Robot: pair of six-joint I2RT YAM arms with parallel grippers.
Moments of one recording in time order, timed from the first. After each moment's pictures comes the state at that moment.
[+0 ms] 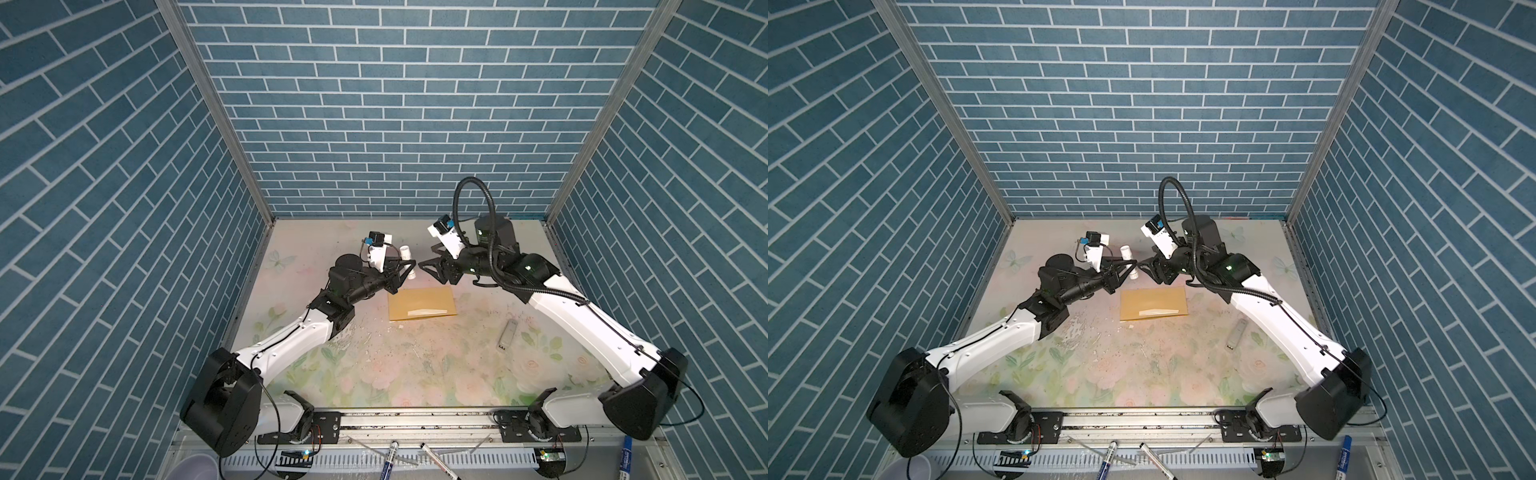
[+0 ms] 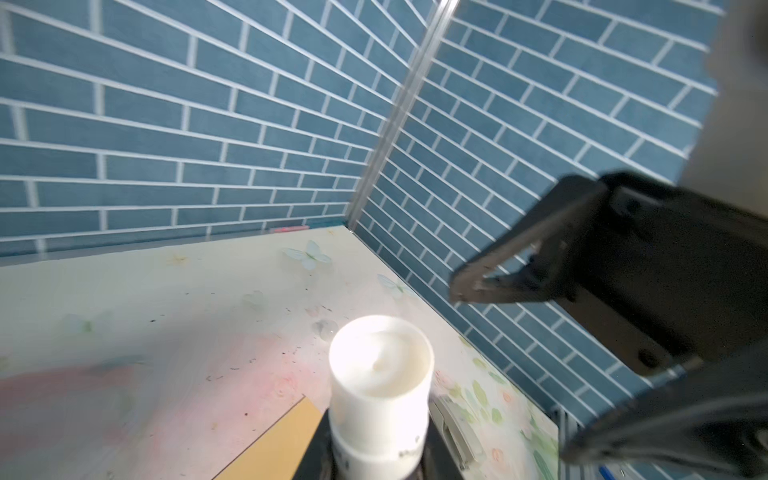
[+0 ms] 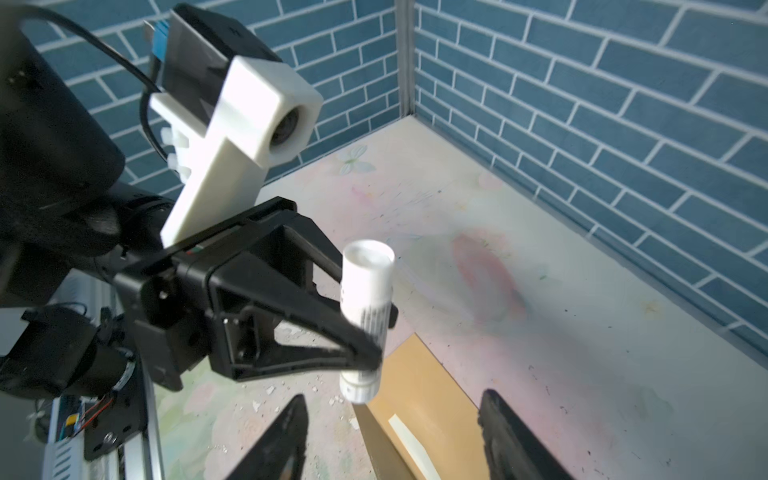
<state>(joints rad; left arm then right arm) -0.56 1.29 0.79 0.44 0.34 -0.49 0.68 1.33 1.31 -0.44 -0.35 -0.13</state>
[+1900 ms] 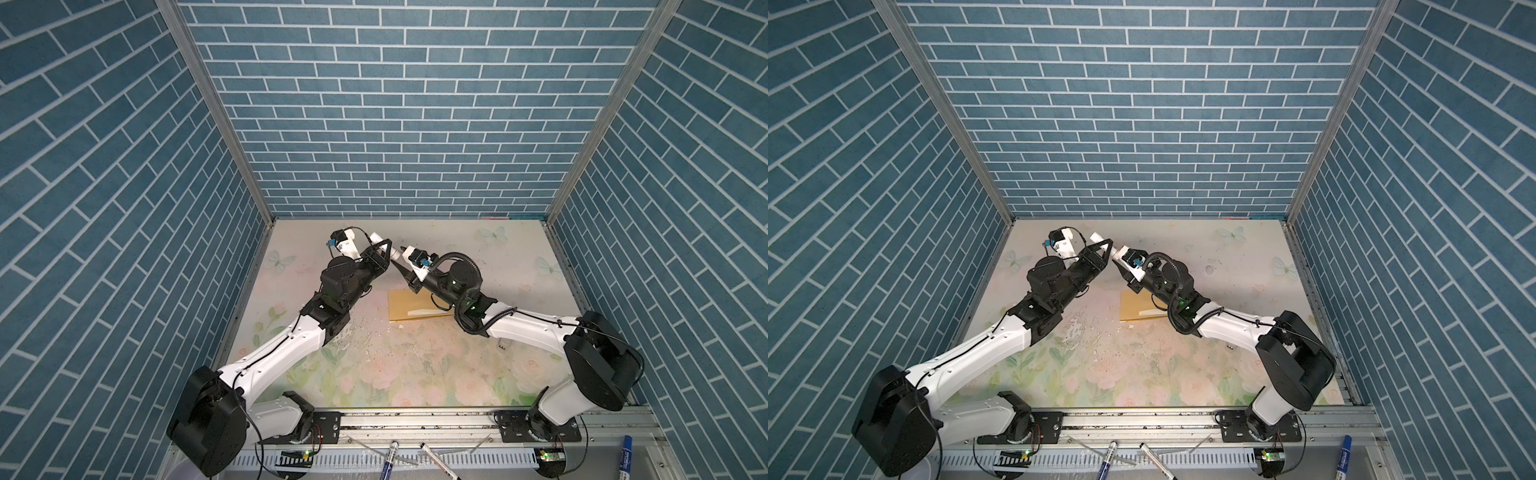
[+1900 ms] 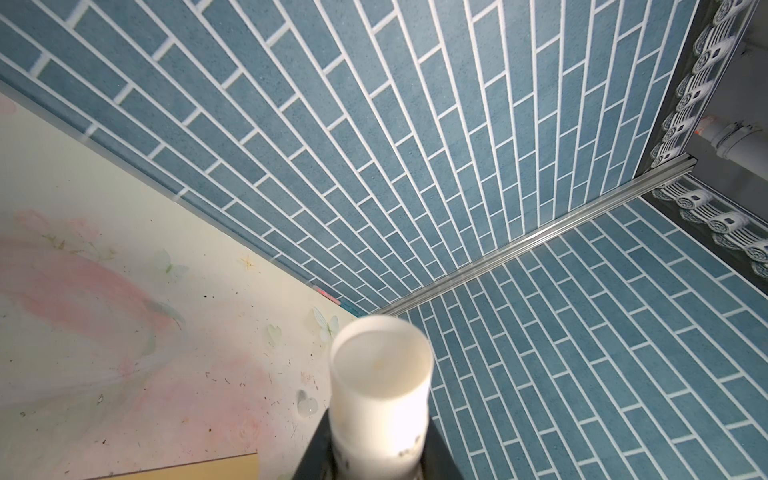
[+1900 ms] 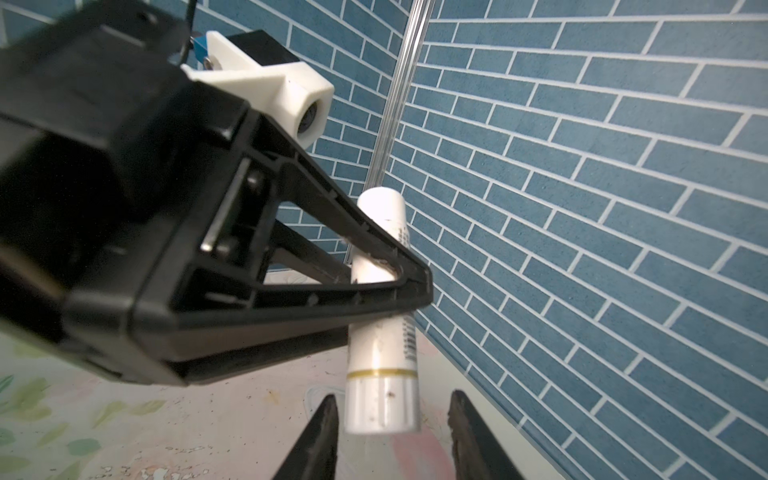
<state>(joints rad) -0.58 1.21 0.79 0.41 -0.05 -1.04 0.86 1.57 0.90 0.75 -0.12 -0.33</state>
